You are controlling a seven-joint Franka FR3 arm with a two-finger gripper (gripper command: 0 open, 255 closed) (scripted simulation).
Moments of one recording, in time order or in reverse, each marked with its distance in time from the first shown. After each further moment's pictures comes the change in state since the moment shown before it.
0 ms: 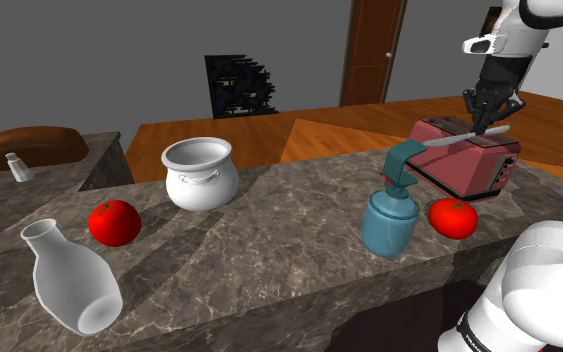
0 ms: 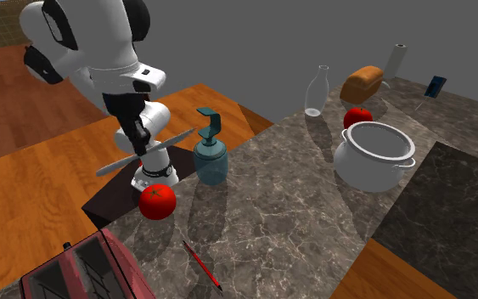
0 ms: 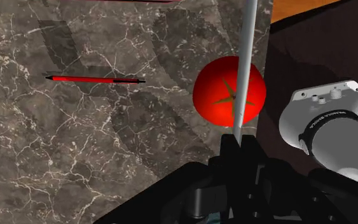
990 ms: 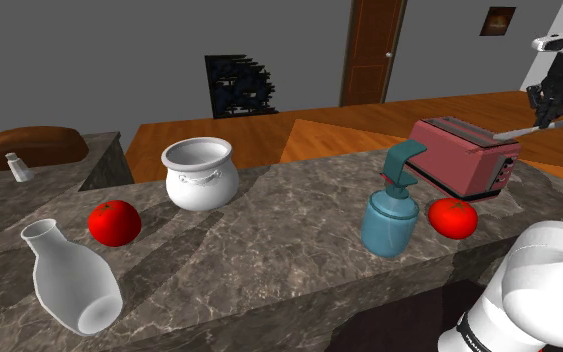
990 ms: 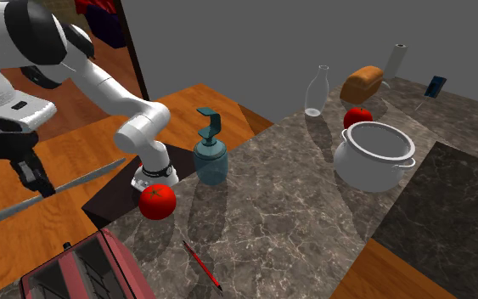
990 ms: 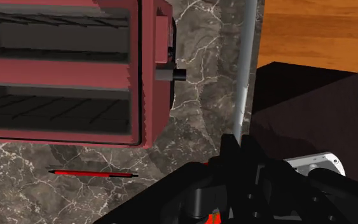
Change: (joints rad) arm 0.001 0.055 -0.344 0.222 -0.218 -0.003 -0.366
